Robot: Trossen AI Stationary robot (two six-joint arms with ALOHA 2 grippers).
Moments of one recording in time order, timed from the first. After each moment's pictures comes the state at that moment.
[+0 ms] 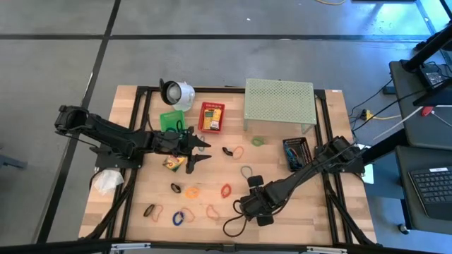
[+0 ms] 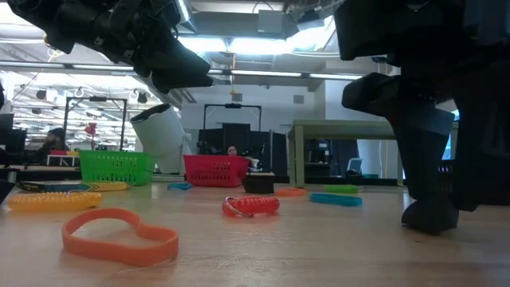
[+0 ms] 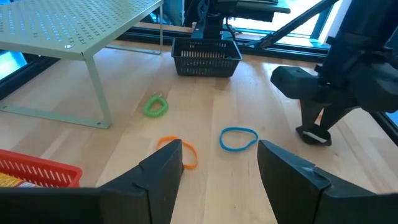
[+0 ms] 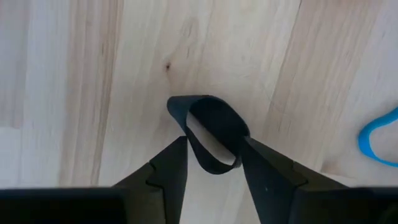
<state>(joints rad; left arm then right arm) -0.11 1.18 0.46 0.40 -0.18 -0.15 0.58 2.02 1.40 -0.80 0.09 0.33</state>
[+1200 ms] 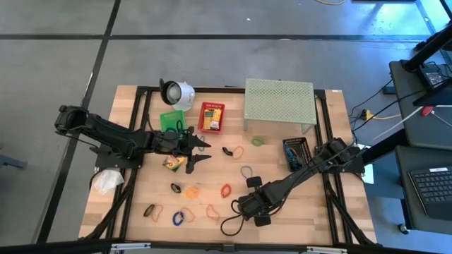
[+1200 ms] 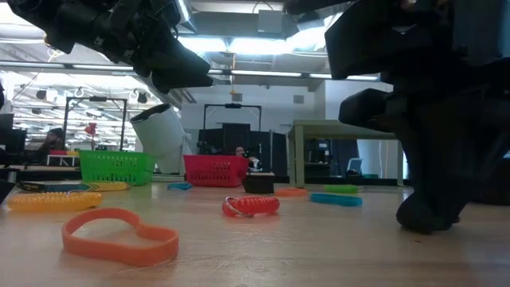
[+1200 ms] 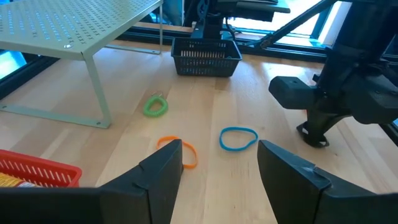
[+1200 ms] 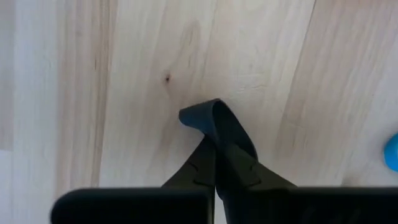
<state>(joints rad) -0.11 1.18 0.46 0.40 -0.18 -0.15 0.58 2.06 1.40 -0.76 0.07 0.36</state>
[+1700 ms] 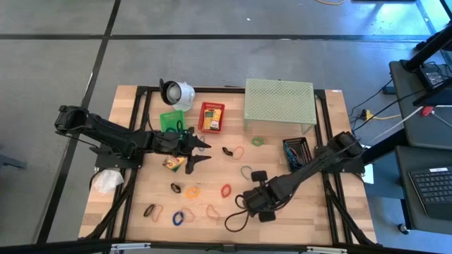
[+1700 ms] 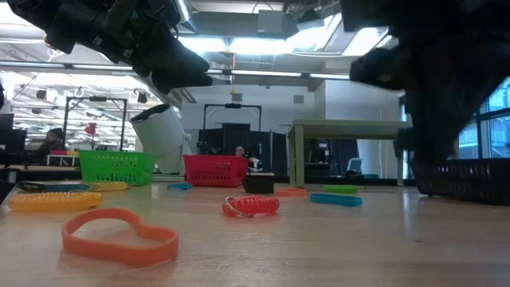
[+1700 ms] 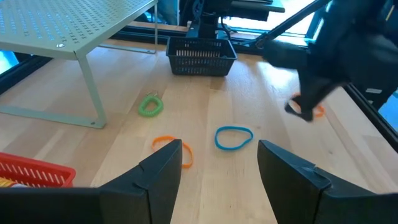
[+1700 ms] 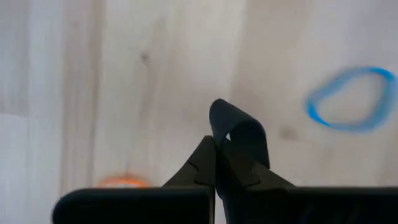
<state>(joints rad) -0.11 1.18 0.46 0.40 -0.16 -0.15 0.56 1.93 1.40 -0.90 0.13 0.39</state>
